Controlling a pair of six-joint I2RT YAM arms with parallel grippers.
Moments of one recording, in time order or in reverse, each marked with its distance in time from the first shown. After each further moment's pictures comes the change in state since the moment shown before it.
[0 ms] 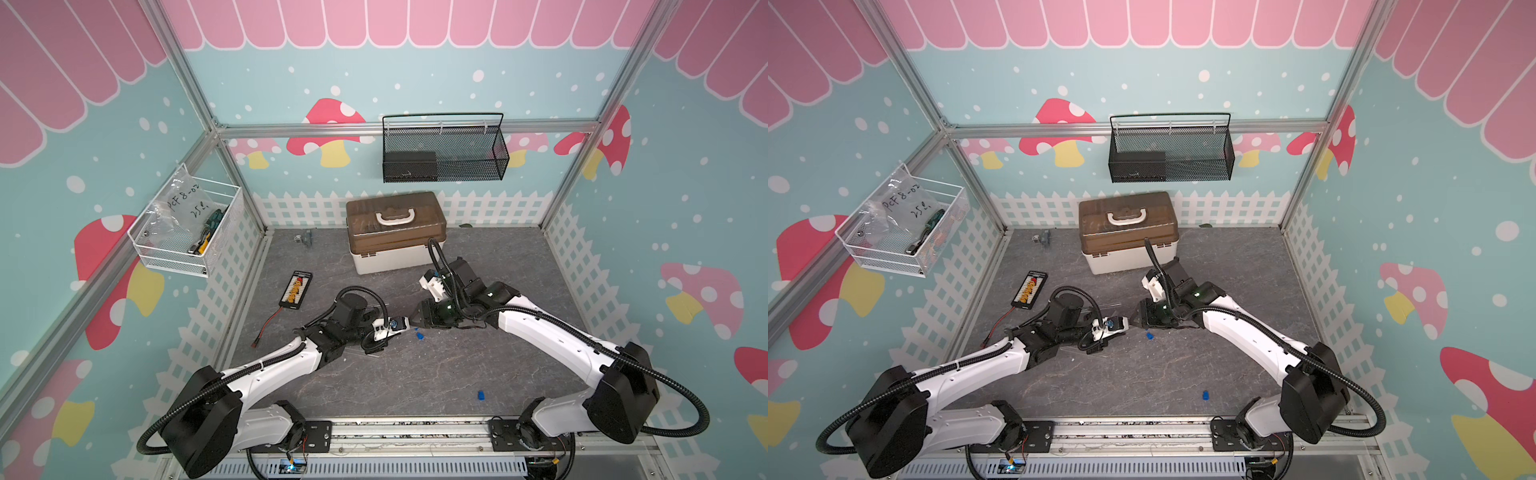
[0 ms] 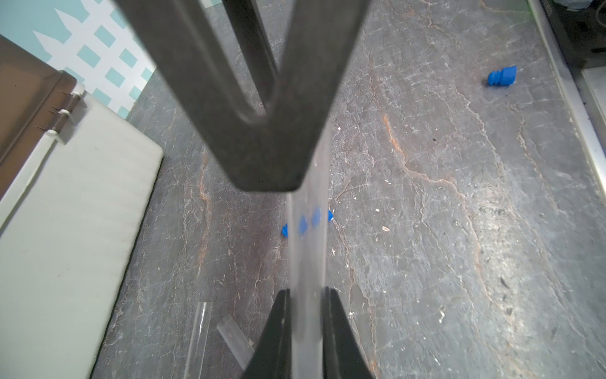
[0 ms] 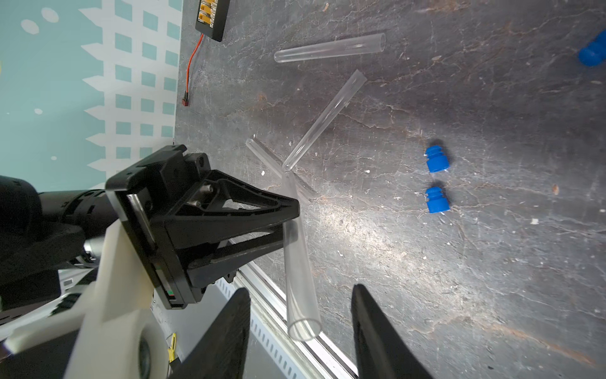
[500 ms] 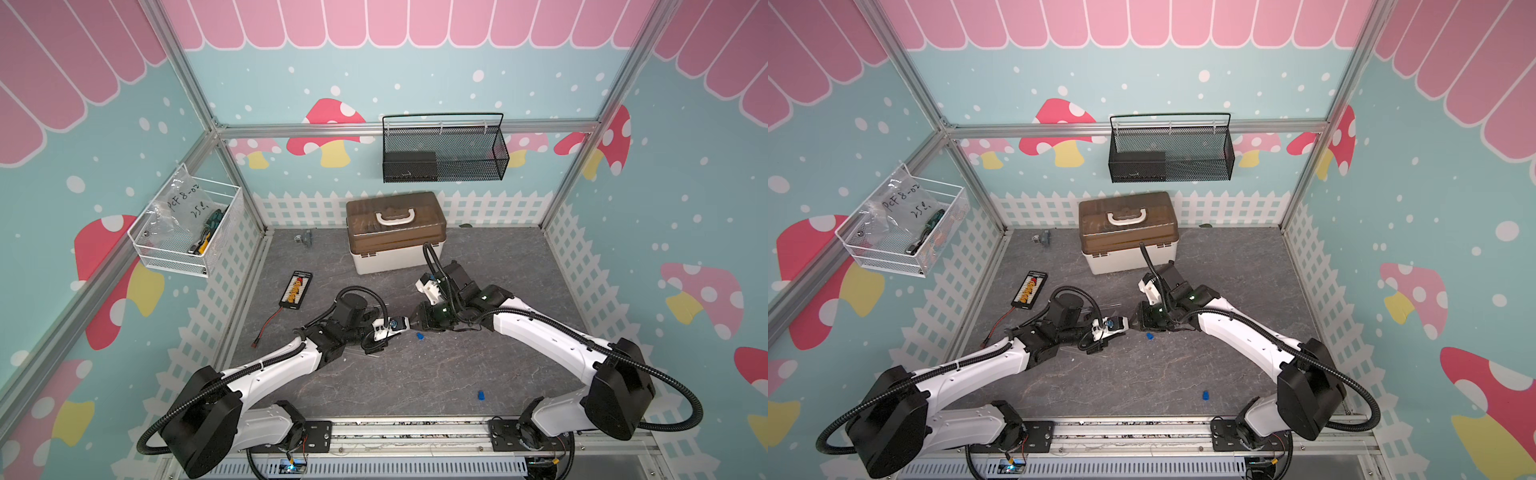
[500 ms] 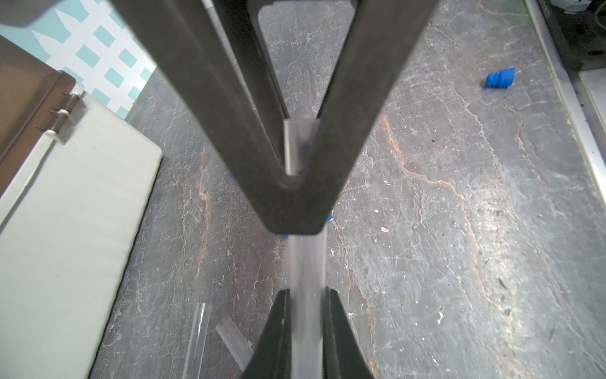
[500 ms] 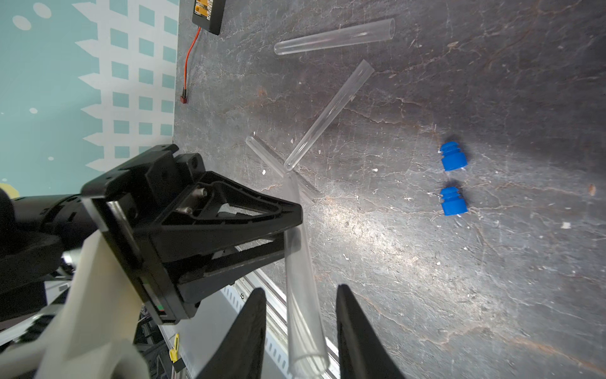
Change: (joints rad) left arm 0.000 0.000 0.000 0.000 0.005 -0.003; right arm 0.021 0.025 -0.028 0.044 0.003 0.033
